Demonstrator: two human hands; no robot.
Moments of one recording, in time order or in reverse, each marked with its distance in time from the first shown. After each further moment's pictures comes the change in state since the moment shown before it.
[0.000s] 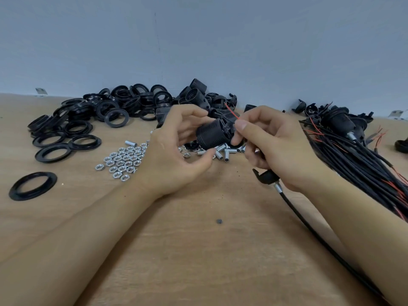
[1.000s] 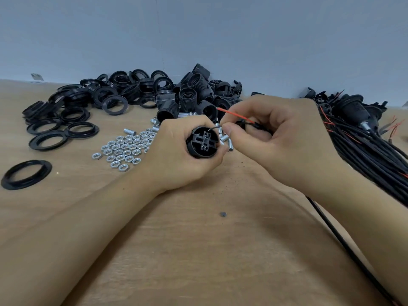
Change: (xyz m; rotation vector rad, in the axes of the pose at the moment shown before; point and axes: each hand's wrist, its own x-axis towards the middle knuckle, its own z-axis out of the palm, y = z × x) left_hand -0.002 0.003 0.003 0.130 -0.118 0.027; right_hand -0.015 -0.020 0.016 -0.476 -0.053 -0.370
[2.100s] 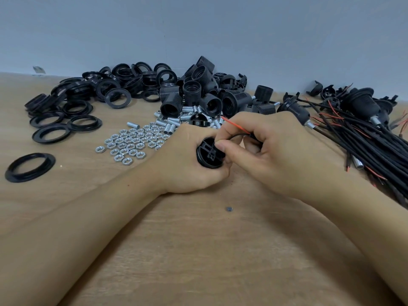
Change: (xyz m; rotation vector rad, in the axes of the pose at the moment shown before) left_hand -0.007 0.002 0.000 -0.072 -0.262 -0.049; right_hand -0.005 0.002 0.007 -0.159 -0.253 -0.028
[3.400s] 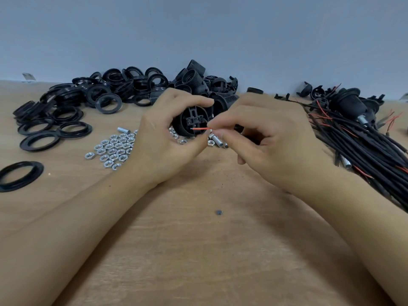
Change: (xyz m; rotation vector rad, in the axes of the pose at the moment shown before) left_hand 0.011 -0.011 -0.009 0.164 0.402 0.103; right_hand 0.001 0.014 -0.001 -0.051 0.270 -0.151
